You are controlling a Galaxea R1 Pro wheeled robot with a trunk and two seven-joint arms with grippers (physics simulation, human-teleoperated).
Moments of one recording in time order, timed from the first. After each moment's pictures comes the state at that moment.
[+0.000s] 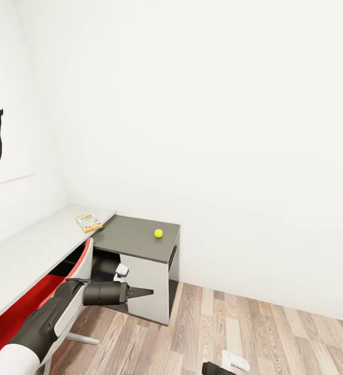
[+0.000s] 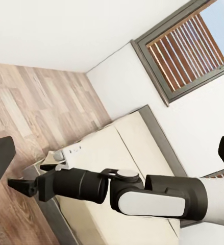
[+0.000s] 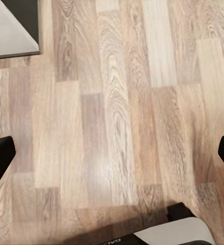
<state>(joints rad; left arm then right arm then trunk) -0.52 0.22 -0.24 -1.02 0.45 0.85 -1.21 -0.28 0.12 0.31 -0.53 -0.57 0.09 -0.43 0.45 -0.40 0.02</state>
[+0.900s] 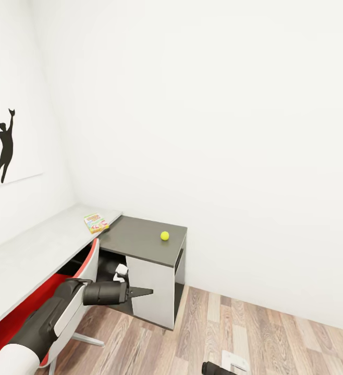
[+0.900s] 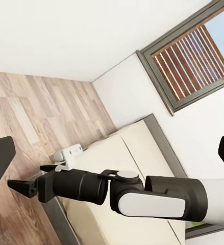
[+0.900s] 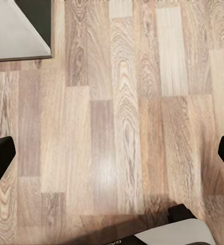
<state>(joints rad) -0.52 0.22 -0.24 -1.02 0.45 0.85 -1.21 -0.28 0.12 0.31 -0.53 -0.57 0.08 -0.43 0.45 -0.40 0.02</state>
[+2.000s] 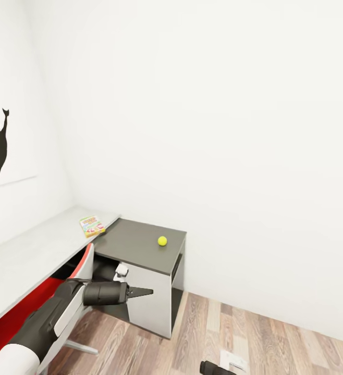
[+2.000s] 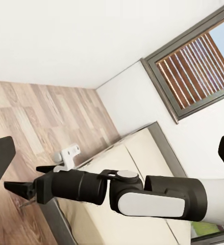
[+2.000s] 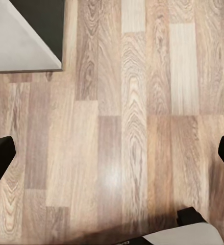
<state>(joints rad) -0.52 0.22 -0.24 -1.02 0.45 0.85 -1.21 -0.28 0.12 0.31 -0.53 -0.57 0.08 -0.38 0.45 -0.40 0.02</state>
